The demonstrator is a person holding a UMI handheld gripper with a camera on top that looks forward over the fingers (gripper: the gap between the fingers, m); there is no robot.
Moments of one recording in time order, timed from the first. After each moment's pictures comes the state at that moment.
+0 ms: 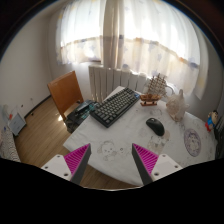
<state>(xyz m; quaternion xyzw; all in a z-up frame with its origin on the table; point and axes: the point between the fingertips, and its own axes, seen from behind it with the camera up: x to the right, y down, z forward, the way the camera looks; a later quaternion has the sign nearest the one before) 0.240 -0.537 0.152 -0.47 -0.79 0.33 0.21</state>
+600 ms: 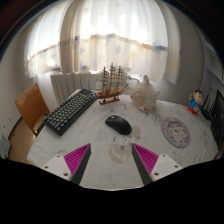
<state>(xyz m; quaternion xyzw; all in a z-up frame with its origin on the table) 0.137 -0.403 0.095 -0.58 -0.70 0.31 0.29</state>
